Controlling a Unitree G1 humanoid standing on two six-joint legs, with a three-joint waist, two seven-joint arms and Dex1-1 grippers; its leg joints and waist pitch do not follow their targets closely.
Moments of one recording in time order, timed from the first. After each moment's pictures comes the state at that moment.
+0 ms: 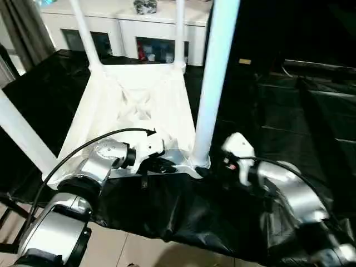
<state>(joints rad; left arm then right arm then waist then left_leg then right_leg) -0.71 0.34 -0.26 0.92 0.07 -0.17 -1.25 -0.39 -0.33 0.23 0.31 0.10 0.21 0.82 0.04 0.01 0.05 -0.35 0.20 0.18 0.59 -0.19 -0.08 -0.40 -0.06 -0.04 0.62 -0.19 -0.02</state>
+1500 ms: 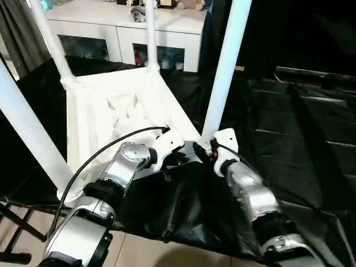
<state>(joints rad) -0.70 0.17 -0.25 0.83 0.17 0.06 -0.89 -0.47 0.00 0.06 0.67 0.05 0.02 0.28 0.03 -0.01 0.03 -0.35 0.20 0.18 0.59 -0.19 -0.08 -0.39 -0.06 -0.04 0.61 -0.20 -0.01</state>
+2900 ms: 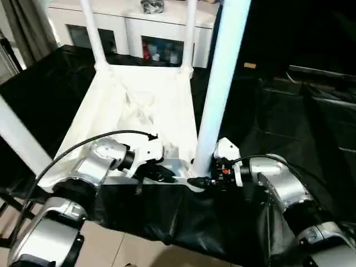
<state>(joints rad) -0.68 0.34 -0.30 0.77 0.10 -0.04 -1.26 -0.48 -0.24 0.19 0.61 0.11 0.02 0.96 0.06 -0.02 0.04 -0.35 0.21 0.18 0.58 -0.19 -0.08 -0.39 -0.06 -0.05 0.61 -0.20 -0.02</state>
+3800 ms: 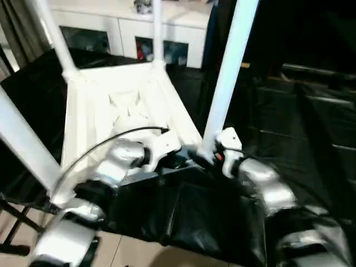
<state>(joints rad) -0.66 0.30 -0.29 0.72 0.12 -0.02 -1.16 -0.47 -0.24 0.16 0.60 0.08 0.03 0.86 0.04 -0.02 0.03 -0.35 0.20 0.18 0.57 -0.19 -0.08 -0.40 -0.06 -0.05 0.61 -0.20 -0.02</state>
